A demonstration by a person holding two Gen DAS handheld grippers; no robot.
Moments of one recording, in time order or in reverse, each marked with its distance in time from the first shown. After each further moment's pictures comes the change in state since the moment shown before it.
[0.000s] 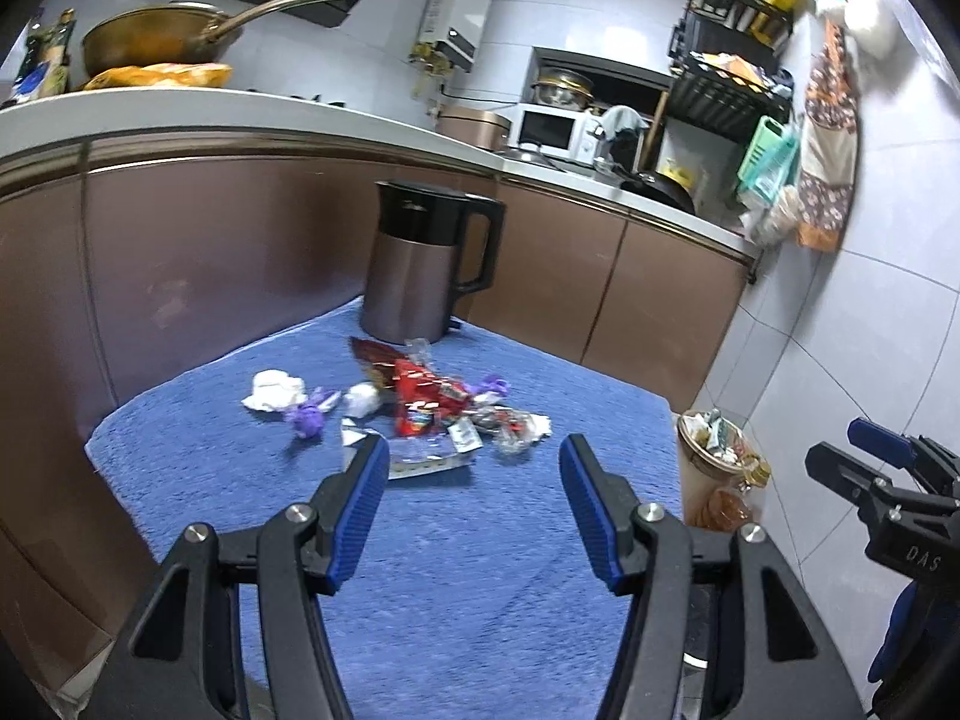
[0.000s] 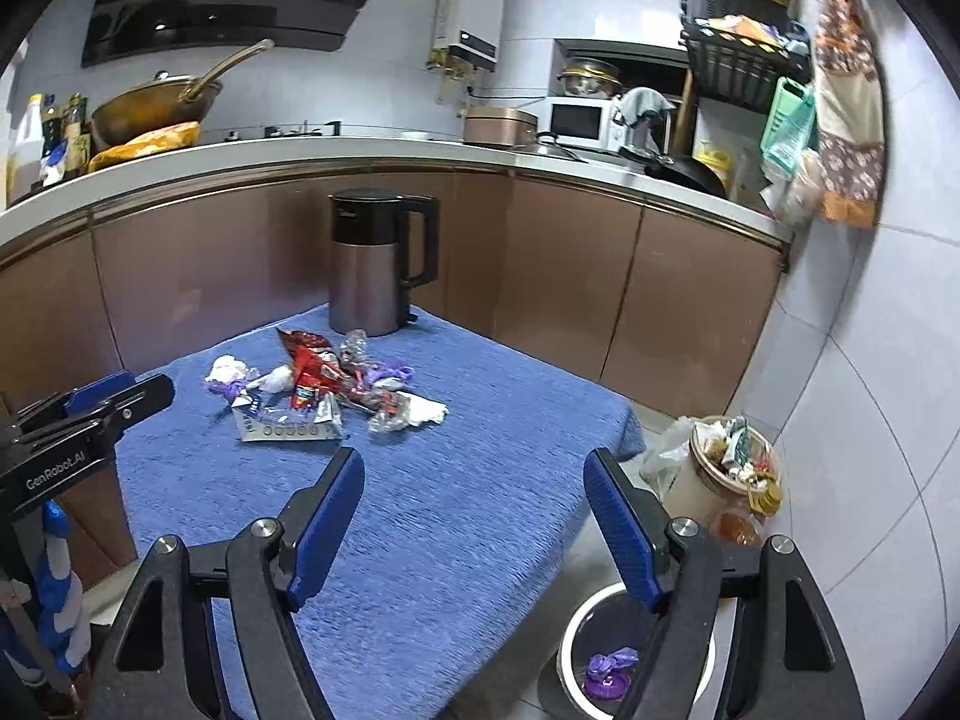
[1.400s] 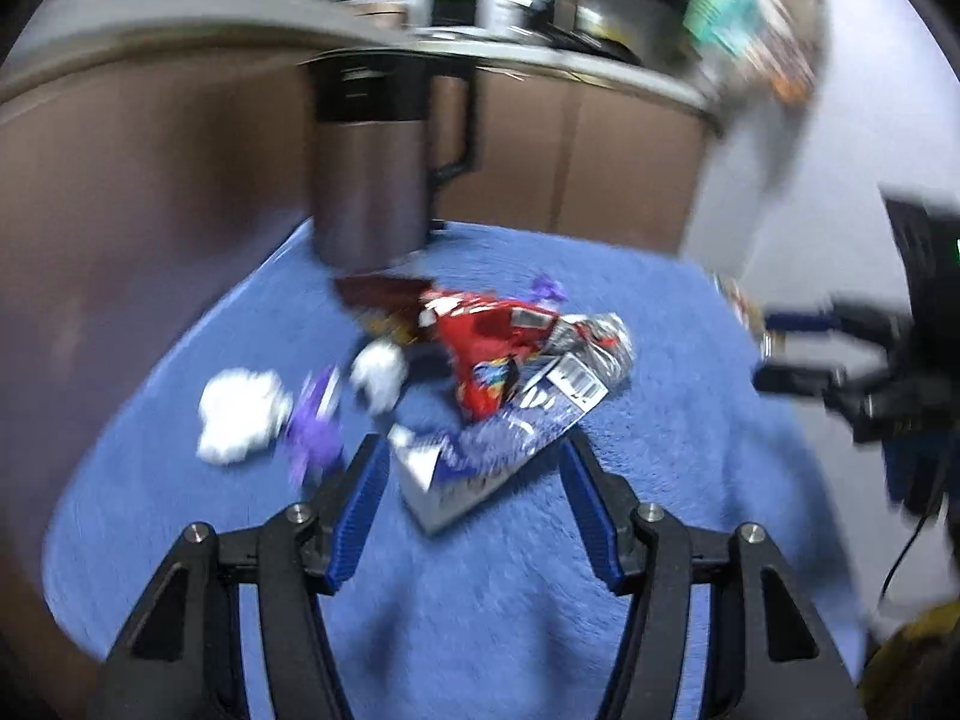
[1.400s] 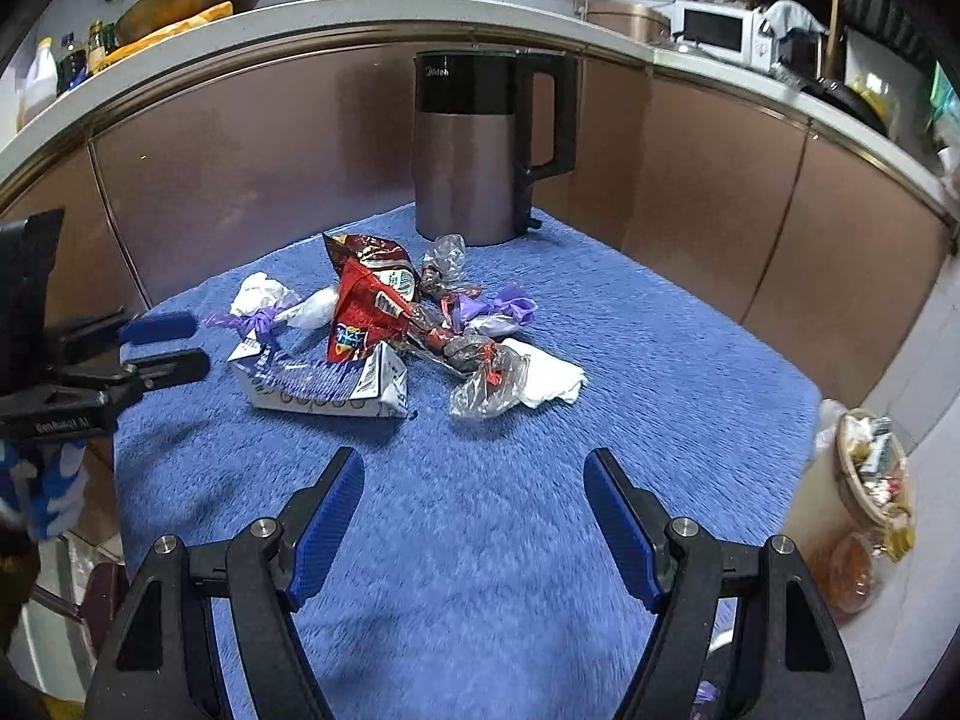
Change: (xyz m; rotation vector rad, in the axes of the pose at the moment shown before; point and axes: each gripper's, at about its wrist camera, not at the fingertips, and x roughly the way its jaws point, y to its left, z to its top) left arm 0.162 0.072 0.011 0.349 0.286 -0.176; right arm 0.195 0.028 0.008 -0.068 0.234 0.310
